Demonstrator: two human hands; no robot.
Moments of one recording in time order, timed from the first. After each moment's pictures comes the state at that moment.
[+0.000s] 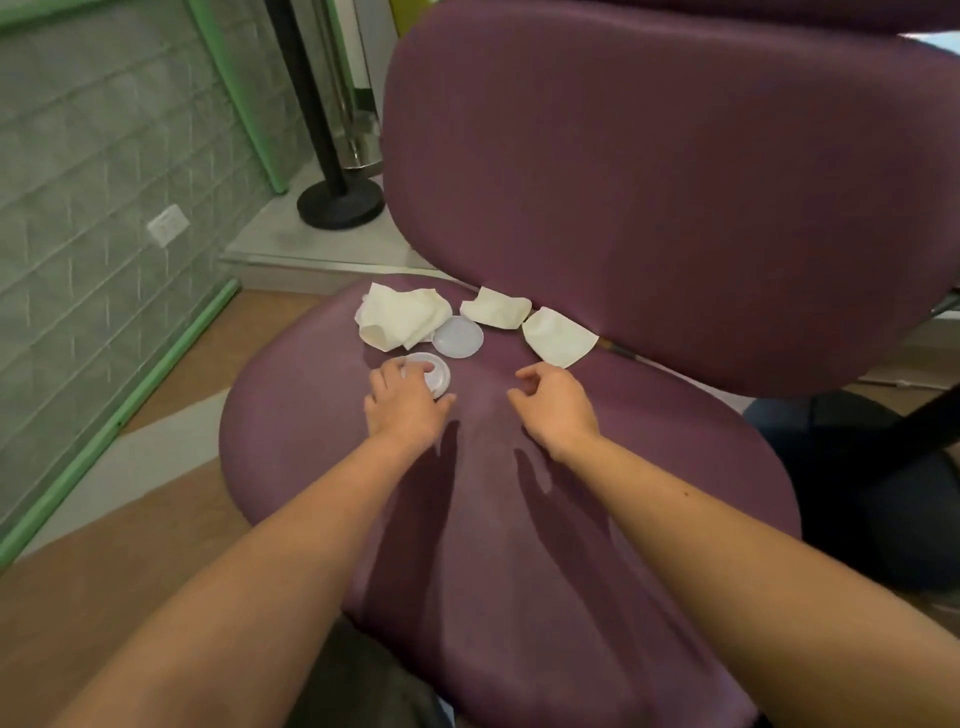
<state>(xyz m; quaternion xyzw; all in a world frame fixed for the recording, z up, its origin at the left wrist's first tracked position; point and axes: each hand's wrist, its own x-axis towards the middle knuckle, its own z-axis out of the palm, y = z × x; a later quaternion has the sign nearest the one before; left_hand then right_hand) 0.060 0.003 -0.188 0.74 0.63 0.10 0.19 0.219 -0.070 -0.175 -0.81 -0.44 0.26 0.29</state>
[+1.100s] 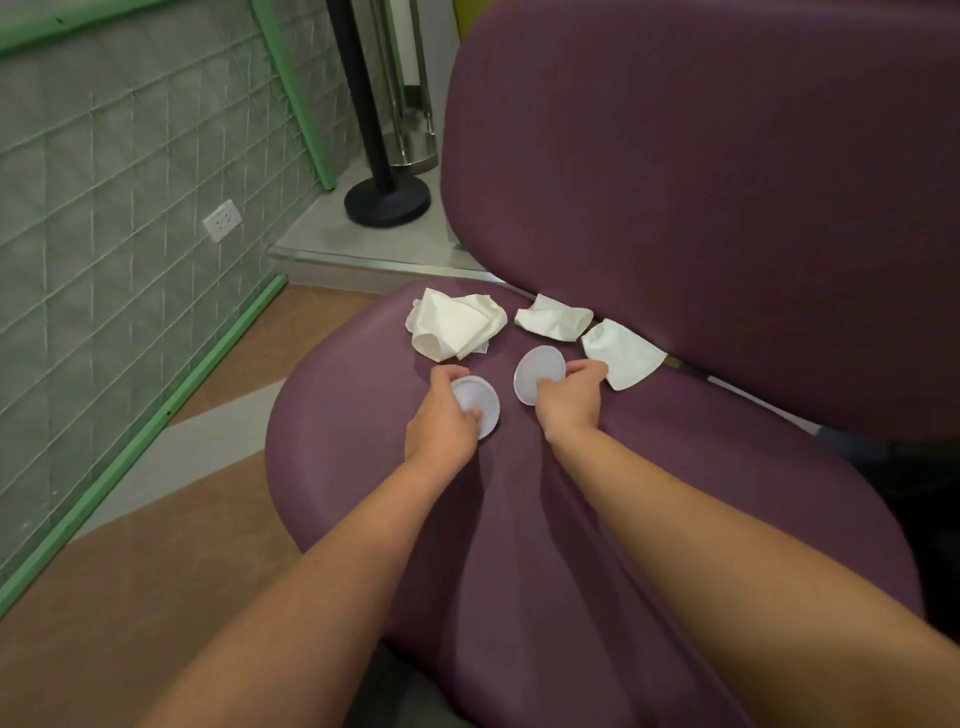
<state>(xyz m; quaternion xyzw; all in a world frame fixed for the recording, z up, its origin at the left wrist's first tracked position) 0.040 0.013 -0.194 0.68 0.62 0.20 0.33 0.180 0.002 -0.197 -0.80 -0.18 0.32 0.48</state>
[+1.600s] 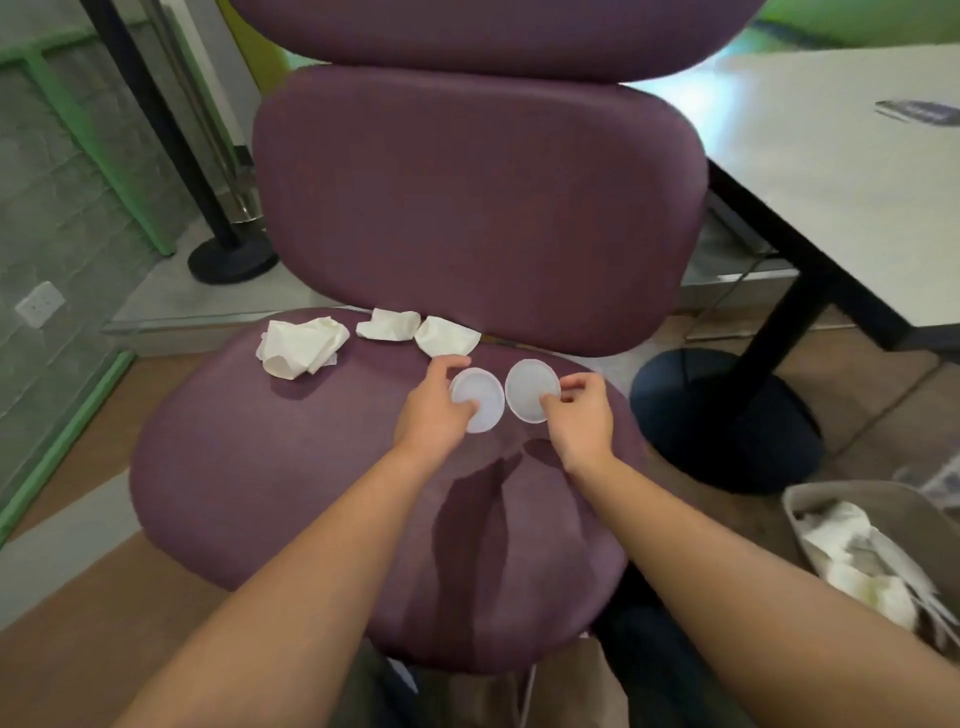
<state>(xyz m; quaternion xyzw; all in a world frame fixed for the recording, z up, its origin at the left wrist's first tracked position) 0.146 -0.112 -0.129 0.77 0.46 0.19 0.41 0.271 -0.212 -0.139 -0.80 -0.15 0.19 0.55</state>
